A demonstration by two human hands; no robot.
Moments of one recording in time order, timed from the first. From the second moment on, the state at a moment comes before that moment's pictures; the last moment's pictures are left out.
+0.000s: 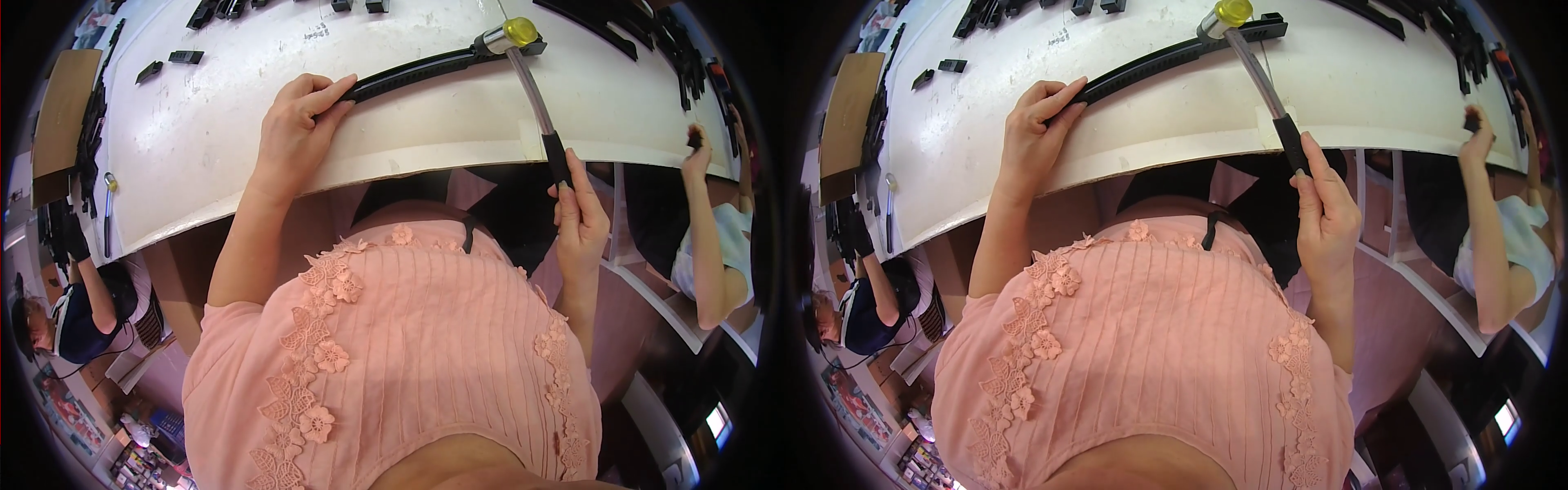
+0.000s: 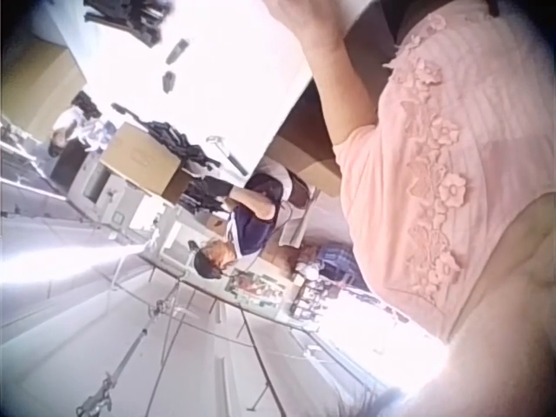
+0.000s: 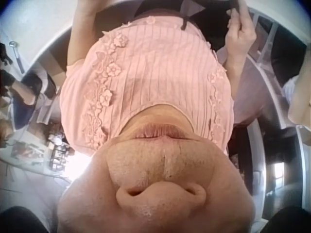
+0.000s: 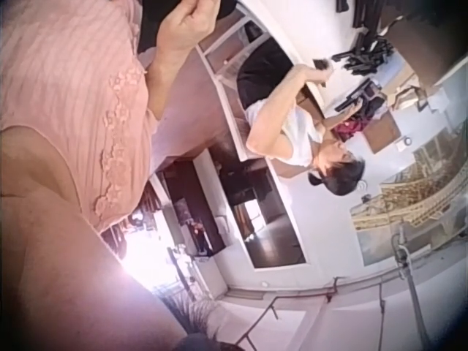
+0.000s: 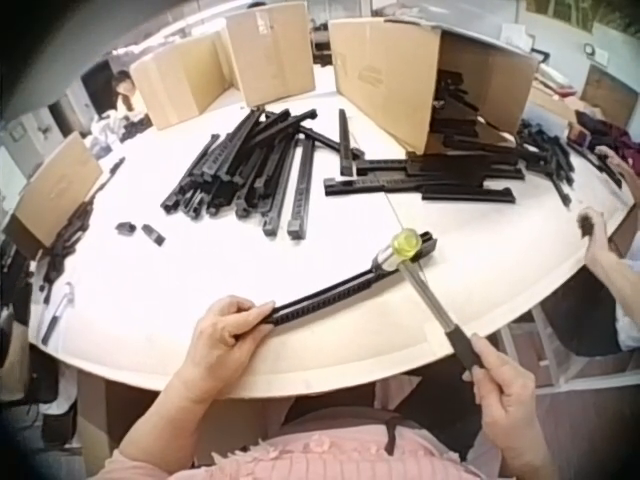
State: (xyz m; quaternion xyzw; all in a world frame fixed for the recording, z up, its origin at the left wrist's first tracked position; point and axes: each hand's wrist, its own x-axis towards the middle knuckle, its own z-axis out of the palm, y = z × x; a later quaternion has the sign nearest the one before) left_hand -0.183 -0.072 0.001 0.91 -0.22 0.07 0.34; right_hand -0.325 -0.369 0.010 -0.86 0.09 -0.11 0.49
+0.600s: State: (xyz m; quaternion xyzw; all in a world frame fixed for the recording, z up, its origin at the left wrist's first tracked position) left_hand -0.183 -0.073 0.000 0.90 -0.22 0.09 0.36; right_hand -0.325 -0.374 0.012 -0.88 0.08 -0.14 0.45
